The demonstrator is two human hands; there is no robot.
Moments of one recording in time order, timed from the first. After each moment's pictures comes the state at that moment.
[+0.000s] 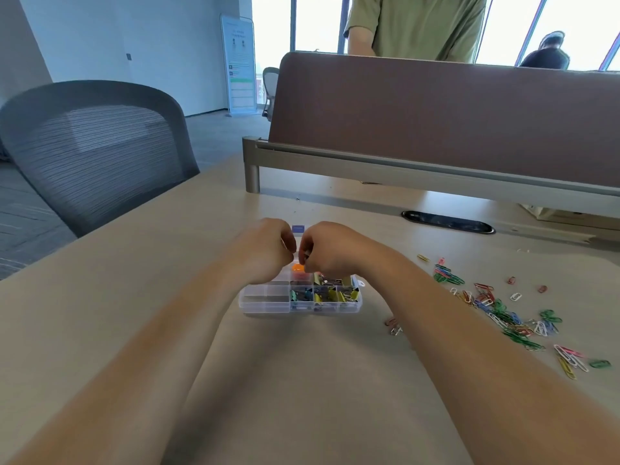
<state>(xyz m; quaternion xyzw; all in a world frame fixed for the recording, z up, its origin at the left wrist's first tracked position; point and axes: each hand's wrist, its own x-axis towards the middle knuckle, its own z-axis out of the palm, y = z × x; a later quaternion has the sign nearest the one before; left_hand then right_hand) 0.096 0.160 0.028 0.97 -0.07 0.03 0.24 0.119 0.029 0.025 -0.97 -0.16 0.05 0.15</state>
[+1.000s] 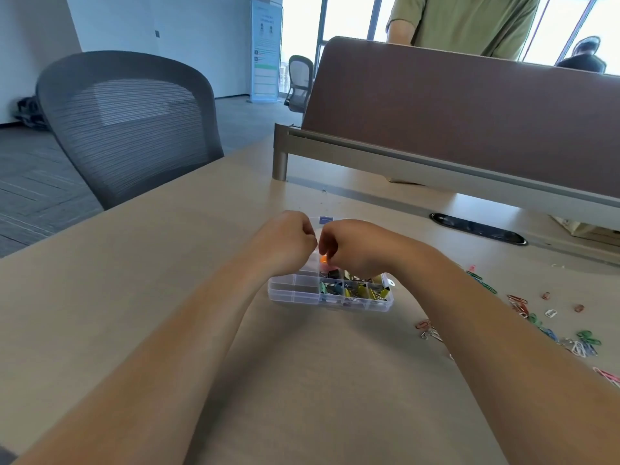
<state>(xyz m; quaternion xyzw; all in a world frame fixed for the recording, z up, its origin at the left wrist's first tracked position) 0.099 0.176 0.014 0.95 -0.02 0.06 0.31 0.115 0.044 0.028 -0.97 -0.20 0.08 0.09</state>
